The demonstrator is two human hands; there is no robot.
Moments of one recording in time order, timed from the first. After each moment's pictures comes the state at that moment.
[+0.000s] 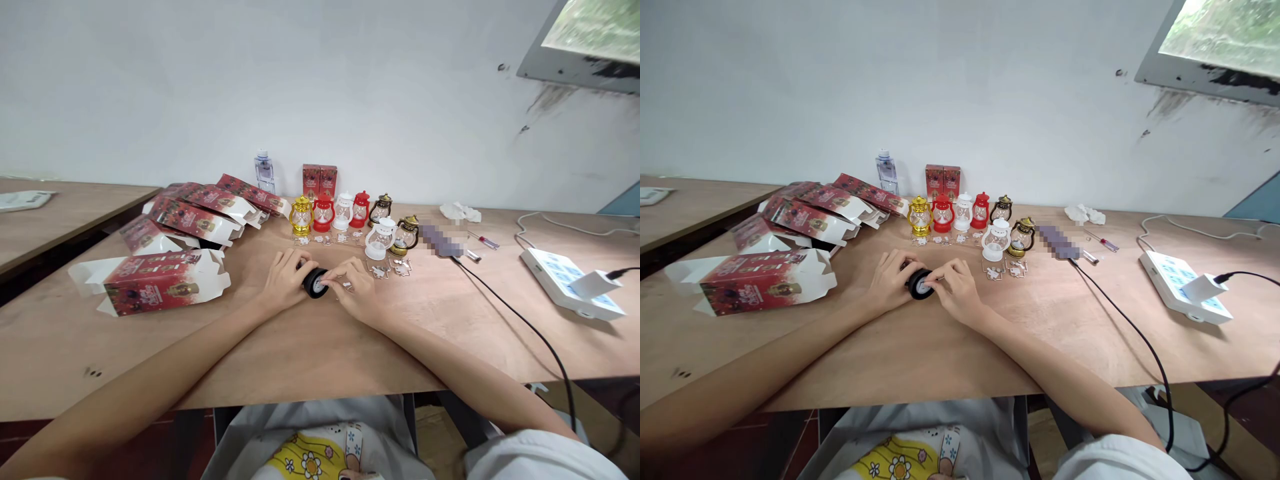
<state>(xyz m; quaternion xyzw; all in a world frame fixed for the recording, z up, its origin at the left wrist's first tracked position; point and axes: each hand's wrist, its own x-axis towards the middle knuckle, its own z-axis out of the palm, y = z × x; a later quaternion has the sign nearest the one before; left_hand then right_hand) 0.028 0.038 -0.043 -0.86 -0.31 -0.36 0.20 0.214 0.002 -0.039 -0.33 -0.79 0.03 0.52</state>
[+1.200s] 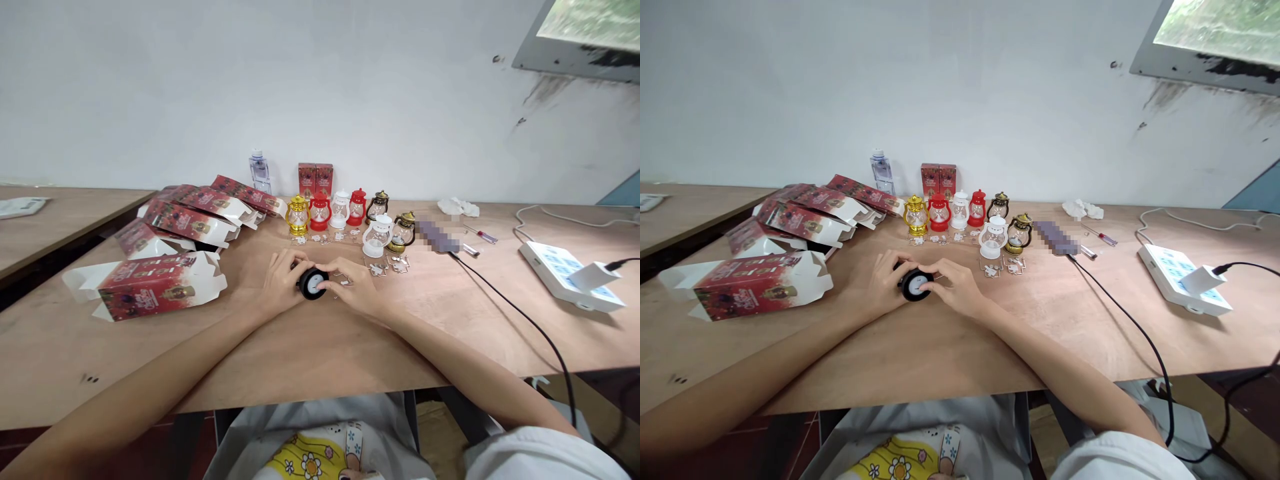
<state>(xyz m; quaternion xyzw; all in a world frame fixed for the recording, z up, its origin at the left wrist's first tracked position) 0.030 0.034 -0.044 -0.84 -0.30 -0.41 0.18 0.222 0.010 -0.032 -0.27 -0.82 0.11 0.50</state>
